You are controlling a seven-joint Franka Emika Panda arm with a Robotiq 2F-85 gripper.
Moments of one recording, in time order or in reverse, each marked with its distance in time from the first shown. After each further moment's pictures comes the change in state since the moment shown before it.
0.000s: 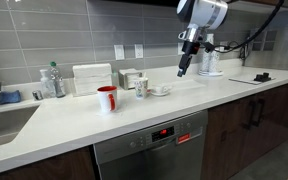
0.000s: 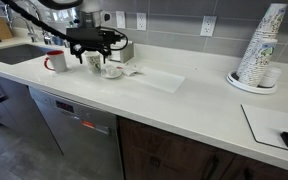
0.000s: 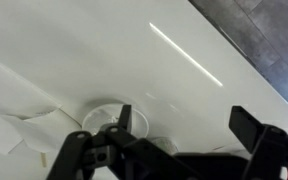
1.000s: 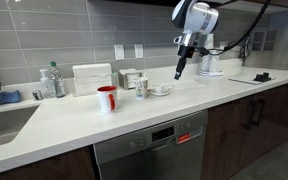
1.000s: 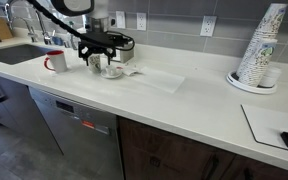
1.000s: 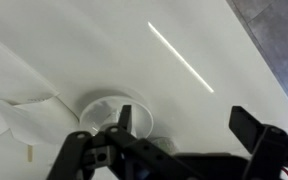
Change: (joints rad) arm -0.085 0.121 0.087 0.110 0.027 -0.017 -0.120
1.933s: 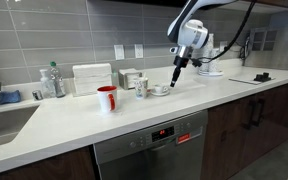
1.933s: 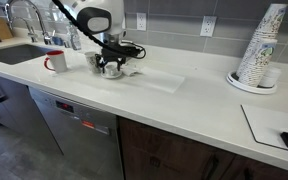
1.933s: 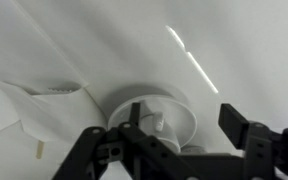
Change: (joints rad) arm -0.107 0.227 0.103 0.173 0.040 0.089 -0.150
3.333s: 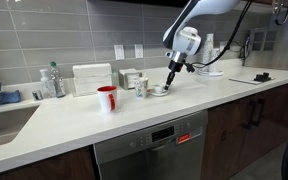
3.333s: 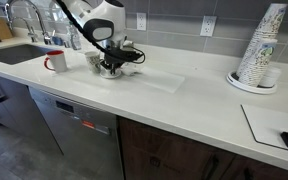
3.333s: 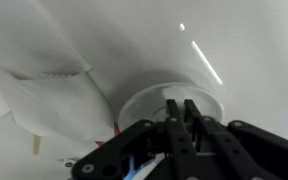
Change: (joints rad) arm -0.044 0.107 0.083 0.084 0.017 0.058 0.003
